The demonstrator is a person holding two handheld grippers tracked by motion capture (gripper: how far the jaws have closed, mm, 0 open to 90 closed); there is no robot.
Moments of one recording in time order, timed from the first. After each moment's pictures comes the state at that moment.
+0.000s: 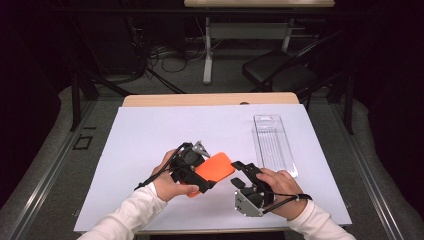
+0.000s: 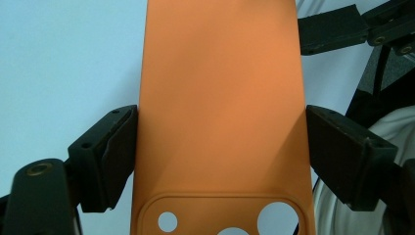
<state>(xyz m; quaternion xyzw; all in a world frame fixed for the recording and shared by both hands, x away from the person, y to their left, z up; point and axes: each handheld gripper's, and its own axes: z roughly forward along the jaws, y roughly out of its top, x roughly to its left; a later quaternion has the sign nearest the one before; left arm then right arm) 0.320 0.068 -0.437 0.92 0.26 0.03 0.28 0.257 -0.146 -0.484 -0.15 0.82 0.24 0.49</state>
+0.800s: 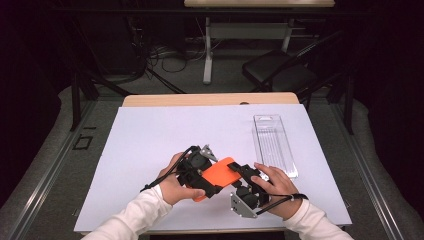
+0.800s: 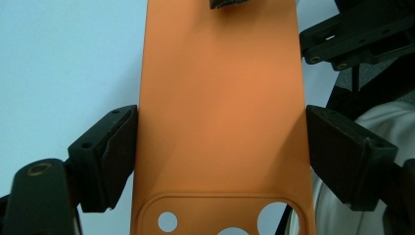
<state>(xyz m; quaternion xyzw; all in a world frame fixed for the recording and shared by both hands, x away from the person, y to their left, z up) 0.311 0.052 -0.437 0.93 0.24 0.01 0.28 0.260 -0.138 -0.494 -0.17 0.82 0.23 0.50</state>
